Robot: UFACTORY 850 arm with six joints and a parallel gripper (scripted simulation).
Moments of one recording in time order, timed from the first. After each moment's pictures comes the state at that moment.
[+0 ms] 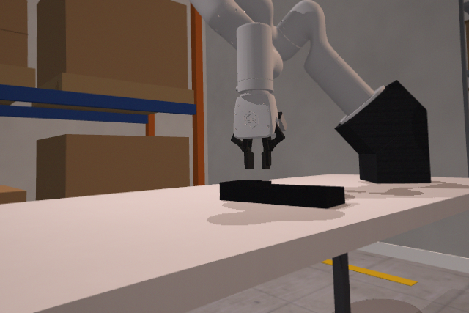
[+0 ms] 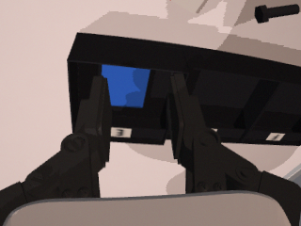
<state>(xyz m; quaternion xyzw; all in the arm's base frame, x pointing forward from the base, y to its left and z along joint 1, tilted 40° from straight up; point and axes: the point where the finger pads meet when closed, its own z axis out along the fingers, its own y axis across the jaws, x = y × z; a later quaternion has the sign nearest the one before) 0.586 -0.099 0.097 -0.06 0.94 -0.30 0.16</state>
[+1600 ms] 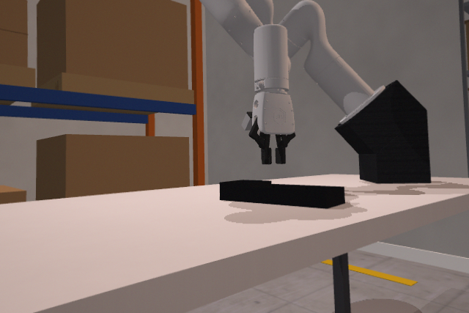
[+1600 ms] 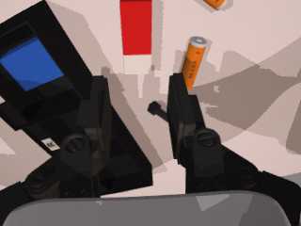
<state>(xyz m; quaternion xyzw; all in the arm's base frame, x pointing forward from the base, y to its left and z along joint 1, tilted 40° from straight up) 0.532 -0.090 0.080 -0.53 0.78 -0.34 -0.01</state>
